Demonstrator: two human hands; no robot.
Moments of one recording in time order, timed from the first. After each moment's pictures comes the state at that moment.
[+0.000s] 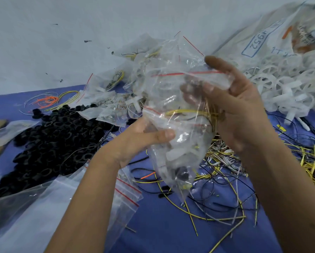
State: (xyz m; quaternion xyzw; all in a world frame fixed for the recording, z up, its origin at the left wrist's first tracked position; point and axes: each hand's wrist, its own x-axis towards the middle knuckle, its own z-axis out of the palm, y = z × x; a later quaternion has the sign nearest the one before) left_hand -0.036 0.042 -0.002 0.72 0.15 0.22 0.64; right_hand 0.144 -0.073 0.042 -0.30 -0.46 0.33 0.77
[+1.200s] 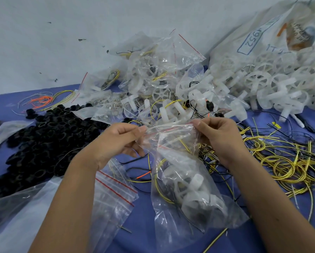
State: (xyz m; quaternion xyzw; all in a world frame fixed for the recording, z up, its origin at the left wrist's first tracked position) left_hand -0.061 0.070 -0.018 0.71 0.29 0.22 0.61; right_hand 0.178 -0.069 -0.042 -0.58 -0.34 0.30 0.68
